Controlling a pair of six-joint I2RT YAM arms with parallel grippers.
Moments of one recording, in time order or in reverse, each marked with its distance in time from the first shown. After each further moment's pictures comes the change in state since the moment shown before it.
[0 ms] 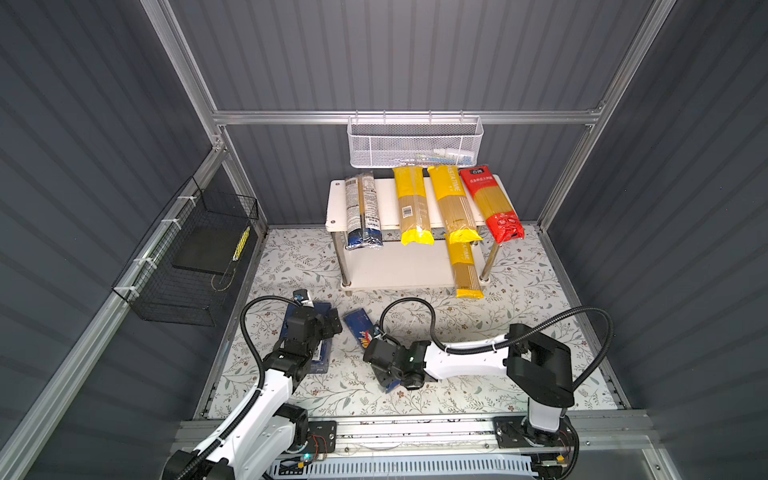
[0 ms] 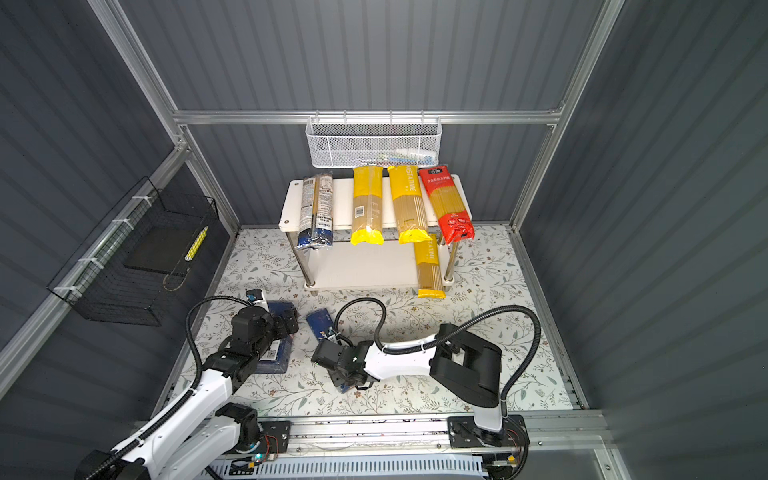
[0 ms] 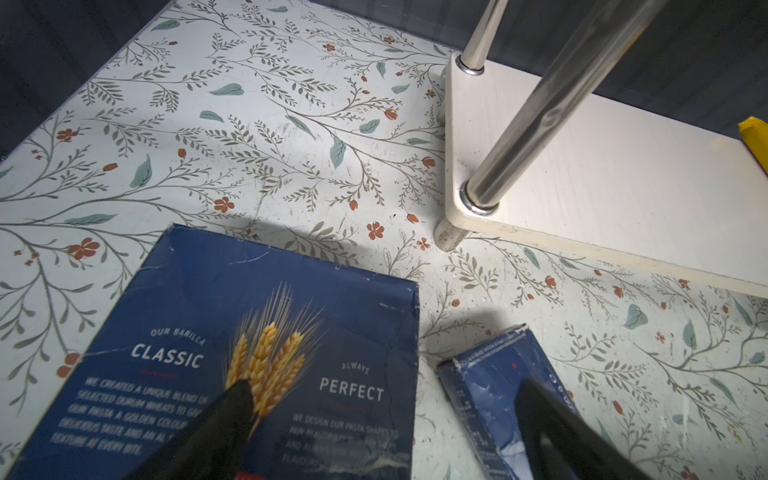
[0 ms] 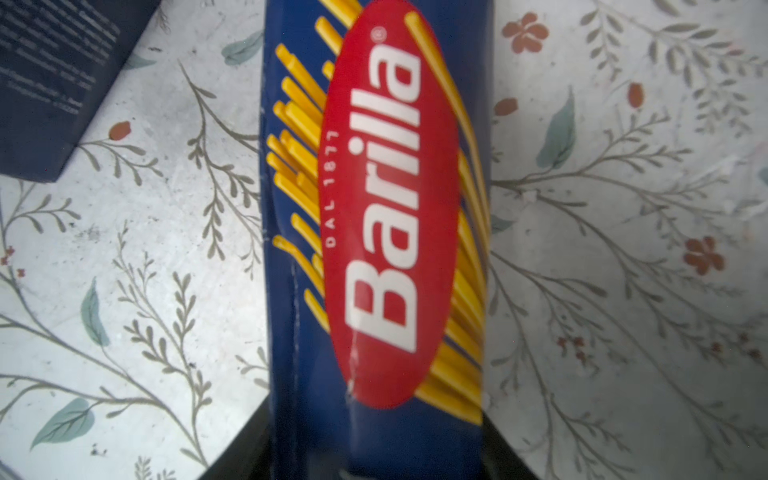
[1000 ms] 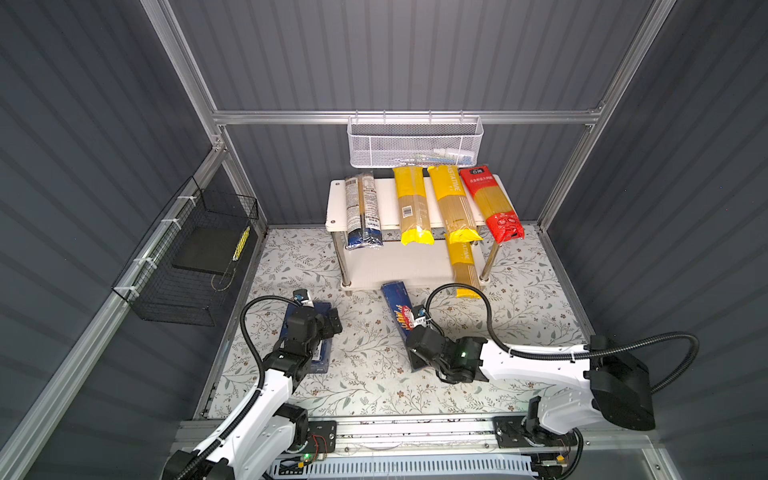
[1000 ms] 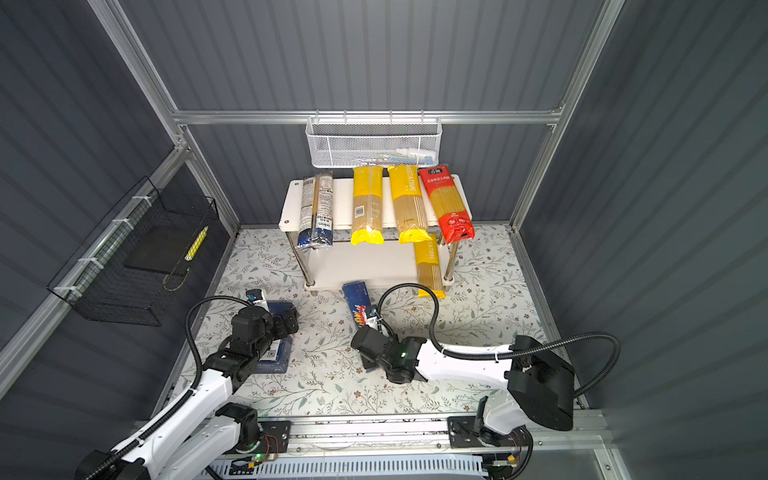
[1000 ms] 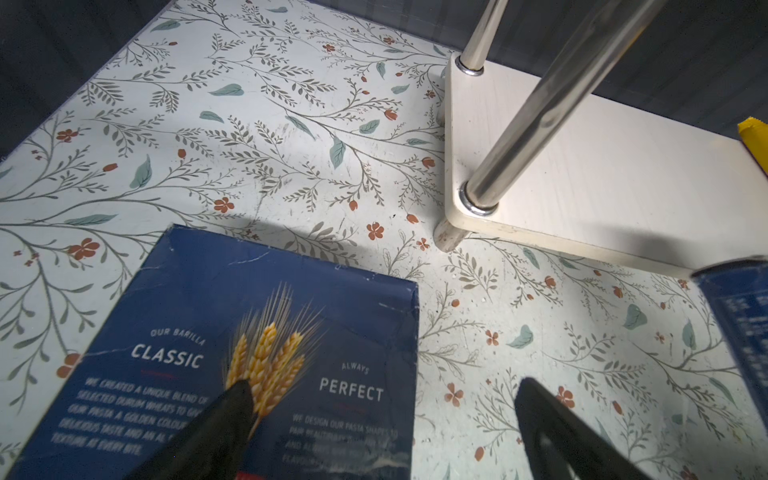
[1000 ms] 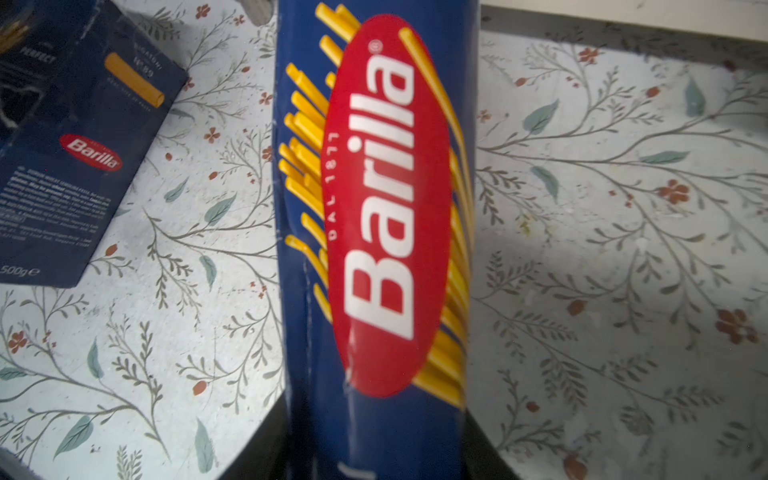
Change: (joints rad) left arm 0.000 -0.001 0.000 0.000 0.000 0.000; right arm -0.124 -0.420 -0.279 0.035 0.143 0.050
